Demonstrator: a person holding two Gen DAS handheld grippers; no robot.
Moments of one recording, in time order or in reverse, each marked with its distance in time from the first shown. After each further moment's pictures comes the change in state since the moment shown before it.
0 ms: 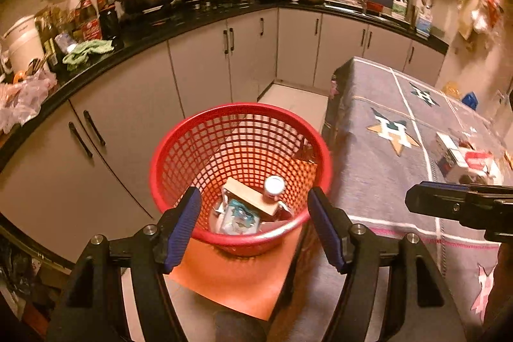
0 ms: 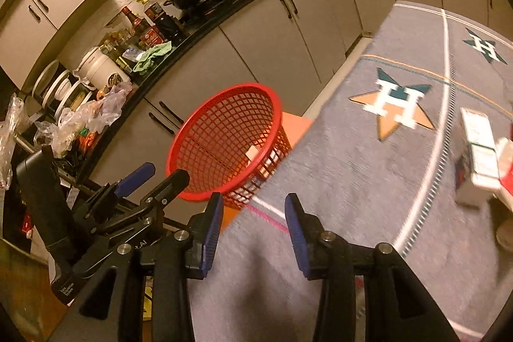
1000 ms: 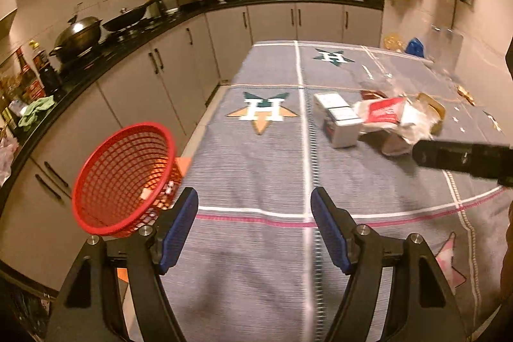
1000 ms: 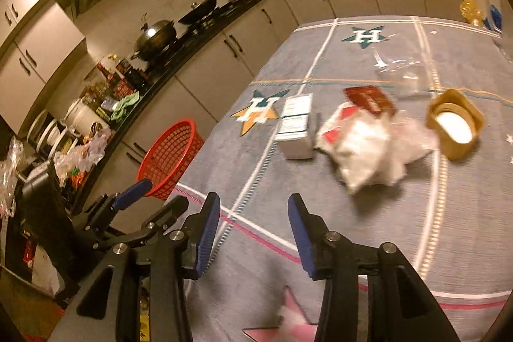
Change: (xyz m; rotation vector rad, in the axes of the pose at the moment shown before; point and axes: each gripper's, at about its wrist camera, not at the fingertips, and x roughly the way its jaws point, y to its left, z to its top) left arm -0.033 -0.166 -0.022 0.266 0.010 -0.119; right arm -0.143 -0.107 -0.062 0.153 -0.183 -0.086
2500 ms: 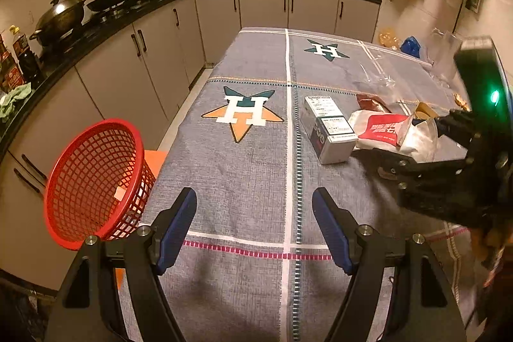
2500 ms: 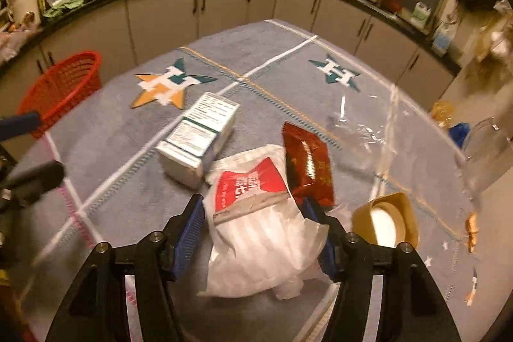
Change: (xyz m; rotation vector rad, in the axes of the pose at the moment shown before) left arm 0.035 -0.001 0.031 -0.054 0.087 -0.081; right arm 0.075 -0.006 0.032 -0.466 0.120 -0.508
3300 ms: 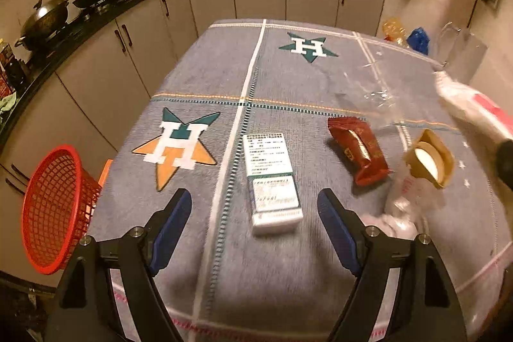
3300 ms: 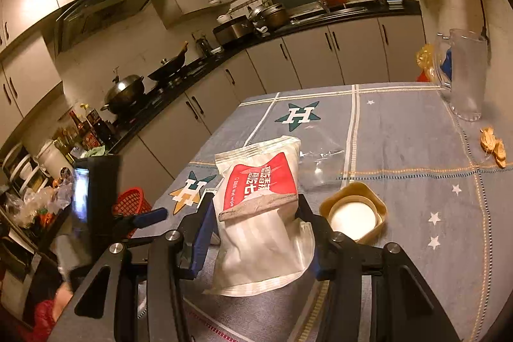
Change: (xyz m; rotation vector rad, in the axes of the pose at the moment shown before) left arm 0.070 -0.081 0.062 -0.002 0.081 0.042; right arm -0.083 -0.116 -0.031 0.508 -0.327 0.295
